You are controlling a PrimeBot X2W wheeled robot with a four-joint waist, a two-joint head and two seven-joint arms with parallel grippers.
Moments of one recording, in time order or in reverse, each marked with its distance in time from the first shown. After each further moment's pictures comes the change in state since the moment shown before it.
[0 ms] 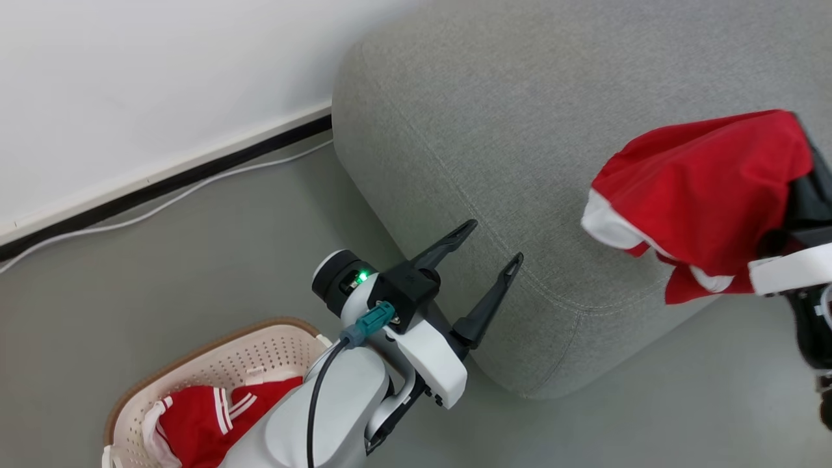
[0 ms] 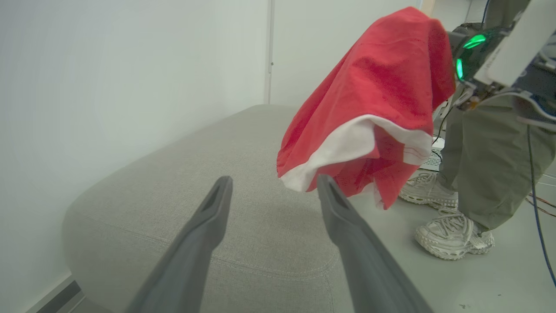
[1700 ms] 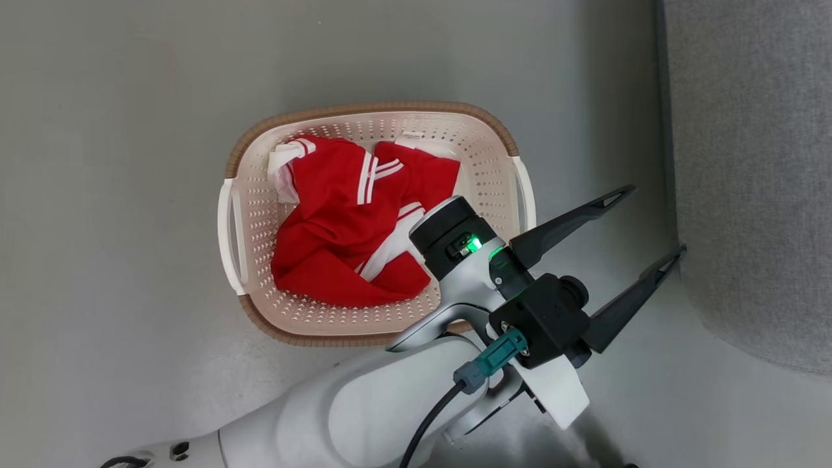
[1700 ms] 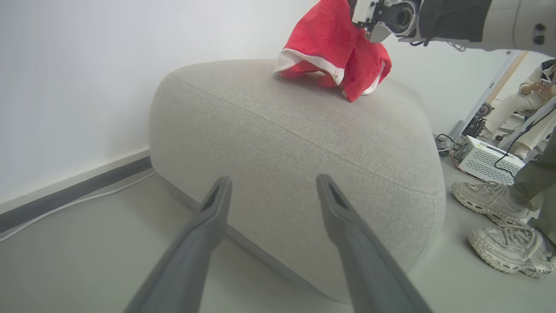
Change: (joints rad) left arm -0.286 0.011 -0.376 -0.244 -0.069 0.248 0.000; right arm -0.562 -0.411 -0.254 0.549 -0.009 0.003 0.000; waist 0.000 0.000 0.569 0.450
